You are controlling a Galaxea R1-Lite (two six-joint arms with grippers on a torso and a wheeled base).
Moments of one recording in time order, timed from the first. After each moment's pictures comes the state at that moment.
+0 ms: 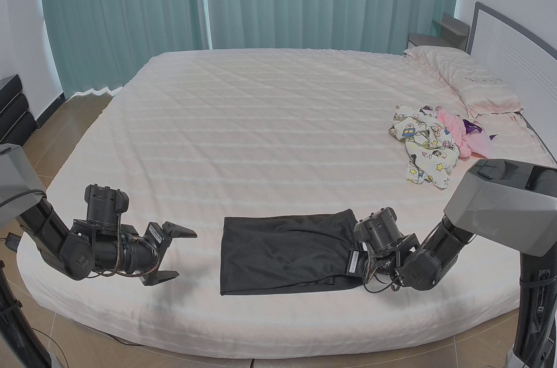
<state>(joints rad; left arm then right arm) -0.13 1.95 -0.54 -0.62 -0.44 -1.11 0.57 2.30 -0.86 -0.54 -0.29 0.68</state>
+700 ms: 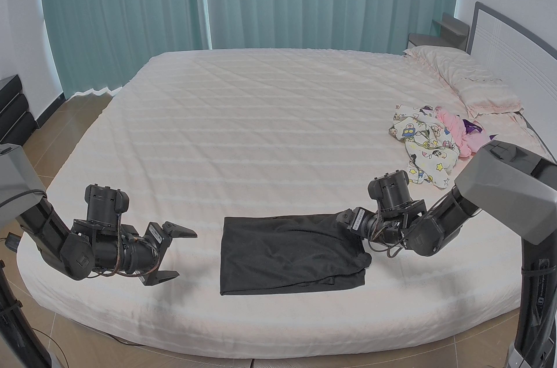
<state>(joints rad) -0.13 1.95 -0.54 -0.62 -0.44 -1.11 0.45 2.31 -1.06 -0.54 -0.17 0.73</state>
